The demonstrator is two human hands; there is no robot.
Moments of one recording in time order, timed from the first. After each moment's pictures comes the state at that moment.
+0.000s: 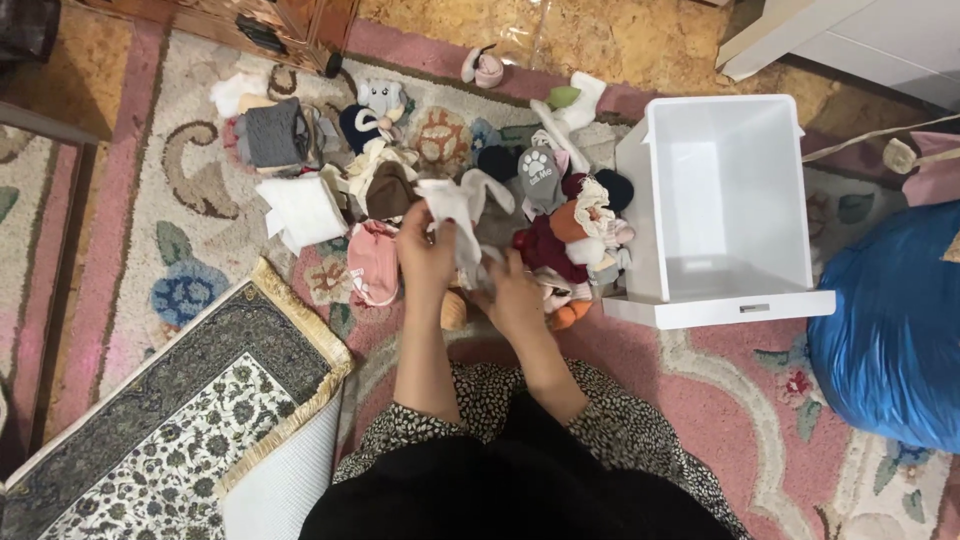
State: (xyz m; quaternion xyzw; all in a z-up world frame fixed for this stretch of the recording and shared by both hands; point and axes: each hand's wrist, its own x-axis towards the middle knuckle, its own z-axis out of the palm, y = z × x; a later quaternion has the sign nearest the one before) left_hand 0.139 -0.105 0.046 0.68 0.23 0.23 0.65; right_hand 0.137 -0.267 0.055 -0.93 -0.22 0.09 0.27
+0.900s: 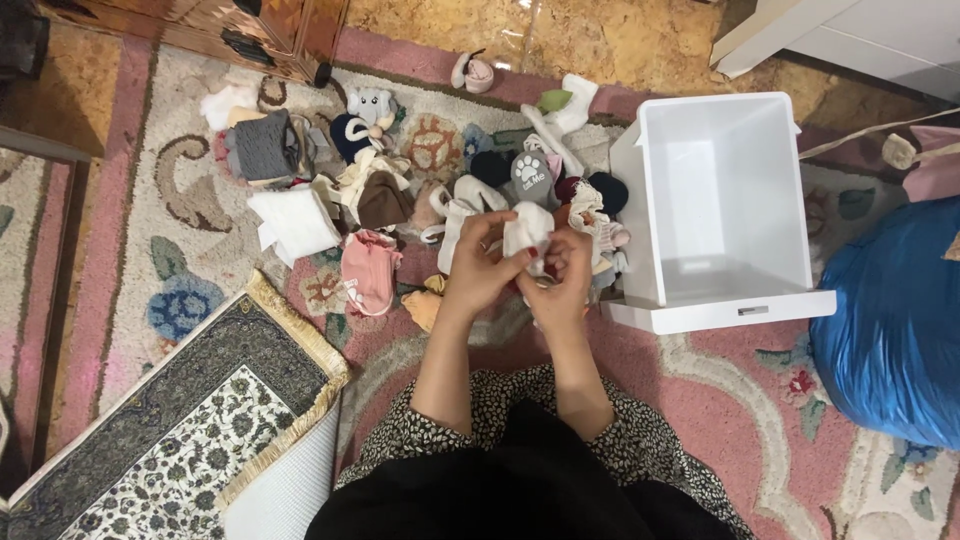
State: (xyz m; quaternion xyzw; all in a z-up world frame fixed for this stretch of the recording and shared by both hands) left_hand 0.158 -0.163 0.102 0.59 0.13 0.06 0.79; right_hand 0.172 -0.292 0.111 -0.76 -0.08 -0.02 0.65
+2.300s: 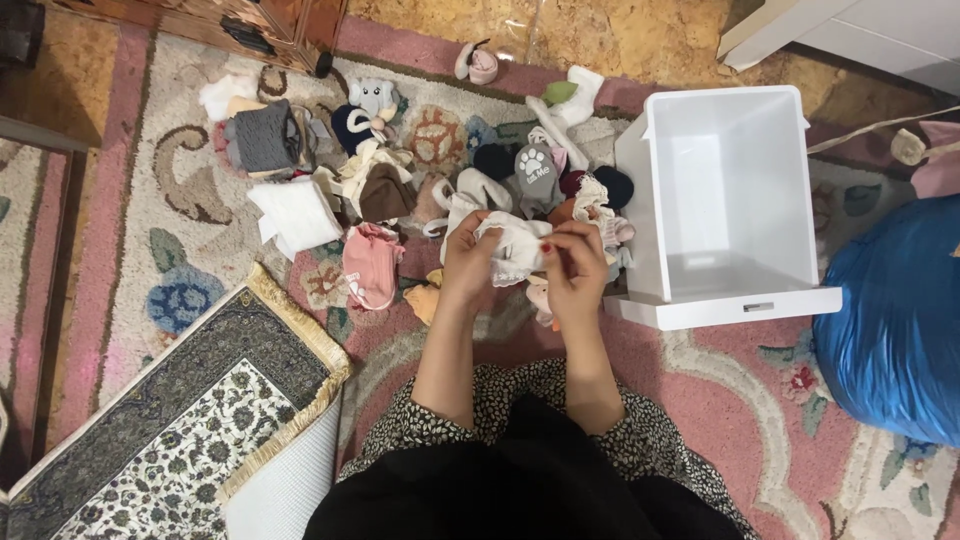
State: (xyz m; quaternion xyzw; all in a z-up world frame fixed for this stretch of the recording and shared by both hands) left_hand 0.156 -0.160 0.049 0.42 0.26 0.03 0.87; right_hand 0.175 -0.312 0.086 -0.78 -0.14 -0.07 0.60
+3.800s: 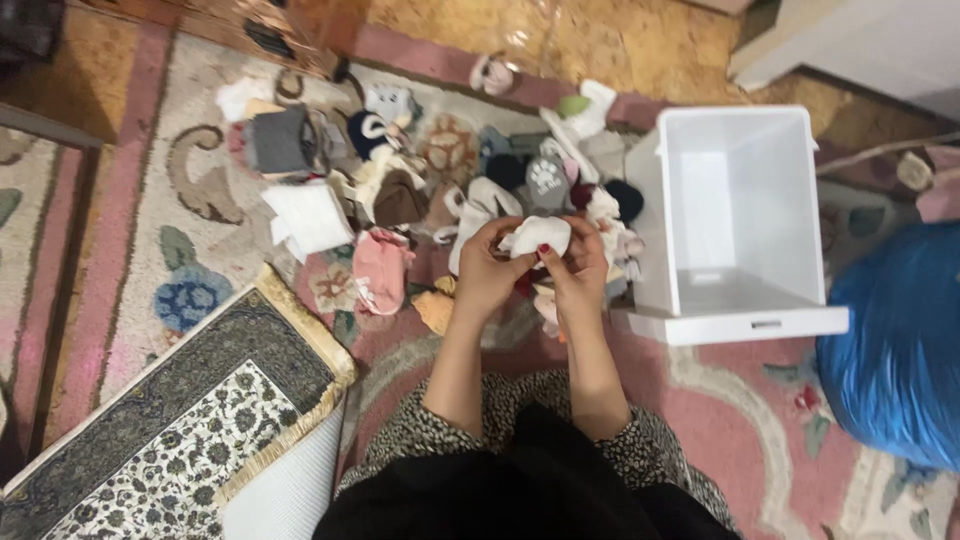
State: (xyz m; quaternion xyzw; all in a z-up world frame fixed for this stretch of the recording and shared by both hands) left_hand 0.156 -0.159 0.092 0.66 0.20 0.06 0.72; right_hand 0.191 -0.297 0.070 -0.62 0.00 0.10 0.78
